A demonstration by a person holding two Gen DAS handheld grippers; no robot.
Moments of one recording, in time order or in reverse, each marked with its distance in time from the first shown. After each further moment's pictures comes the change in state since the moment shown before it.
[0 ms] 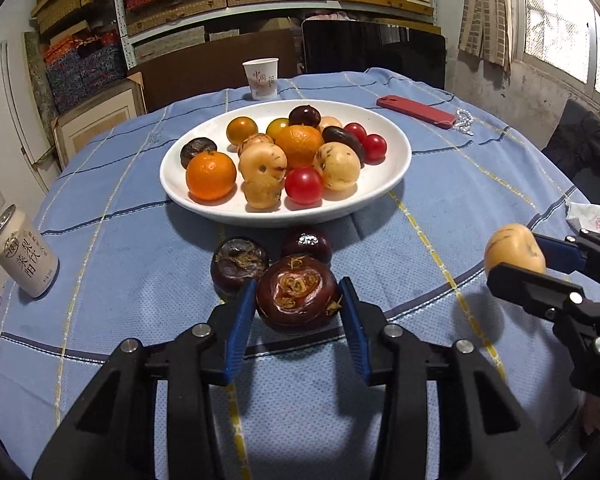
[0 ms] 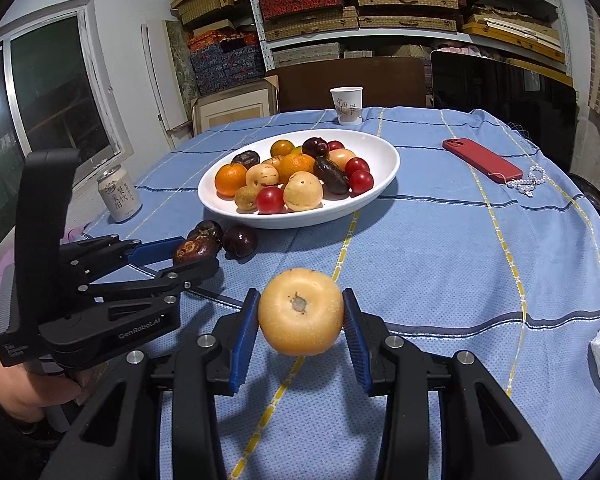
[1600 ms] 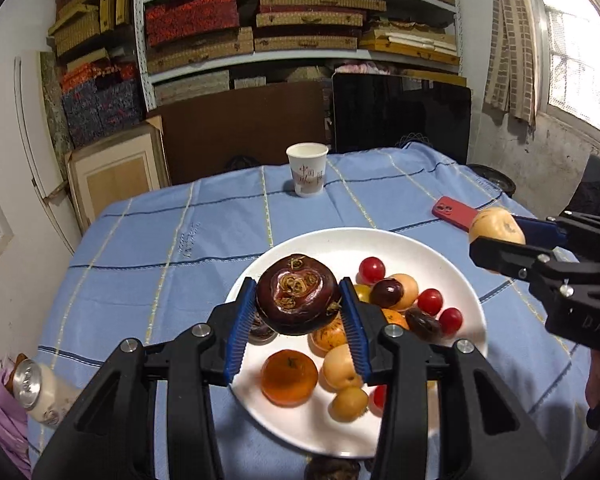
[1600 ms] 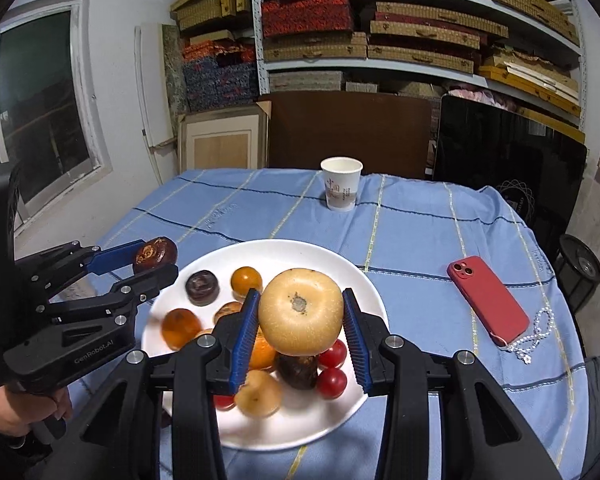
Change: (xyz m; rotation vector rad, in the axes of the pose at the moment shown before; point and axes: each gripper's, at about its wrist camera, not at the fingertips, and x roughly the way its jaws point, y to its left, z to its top) left arm 0.032 0.071 0.147 -0.046 -0.140 0.048; right arm 0.072 -0.014 0.175 -0.092 -0.039 -0.068
